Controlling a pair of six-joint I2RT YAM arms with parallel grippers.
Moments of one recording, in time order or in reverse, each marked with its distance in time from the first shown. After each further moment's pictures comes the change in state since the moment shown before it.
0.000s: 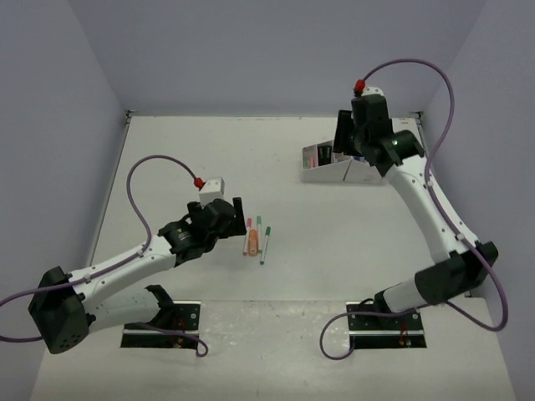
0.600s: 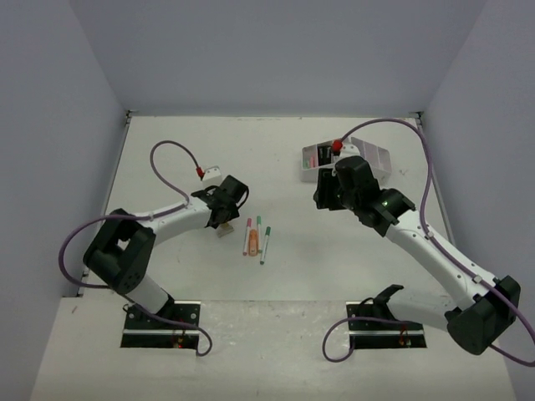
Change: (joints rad) left arm 0.209 0.470 0.186 -0.044 -0.035 -0.149; right arm 0.246 -0.332 -0.568 0.197 -0.080 0.066
